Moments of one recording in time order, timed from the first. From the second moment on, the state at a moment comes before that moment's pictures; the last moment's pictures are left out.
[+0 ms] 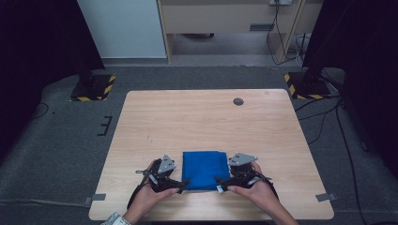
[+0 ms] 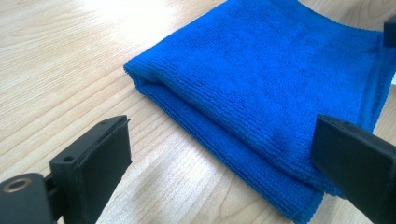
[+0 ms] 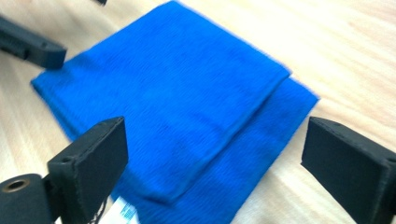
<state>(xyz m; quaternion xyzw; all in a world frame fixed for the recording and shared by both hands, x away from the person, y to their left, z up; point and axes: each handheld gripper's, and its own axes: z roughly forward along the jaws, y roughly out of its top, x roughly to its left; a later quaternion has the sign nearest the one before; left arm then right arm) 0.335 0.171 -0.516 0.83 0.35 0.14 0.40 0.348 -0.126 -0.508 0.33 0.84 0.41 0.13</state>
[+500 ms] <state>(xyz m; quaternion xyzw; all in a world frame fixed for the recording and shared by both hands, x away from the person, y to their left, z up) 0.346 0.183 -0.499 0.82 0.36 0.16 0.42 0.364 -0.143 -0.483 0.34 0.82 0.43 0.15</state>
